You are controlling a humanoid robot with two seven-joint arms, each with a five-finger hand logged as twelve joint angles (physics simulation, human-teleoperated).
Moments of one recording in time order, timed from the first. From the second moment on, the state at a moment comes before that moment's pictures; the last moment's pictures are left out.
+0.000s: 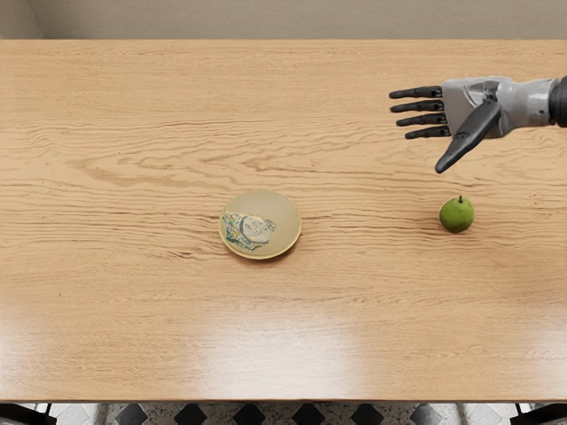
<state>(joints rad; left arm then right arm) -0.04 0.00 0.00 -0.10 -0.17 -0.05 0.14 1.26 -0.80 0.21 1.05 0.06 0.61 -0.43</state>
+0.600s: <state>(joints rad) -0.04 0.00 0.00 -0.10 -0.17 -0.05 0.14 1.24 -0.82 0.25 1.04 -0.15 0.61 -0.42</state>
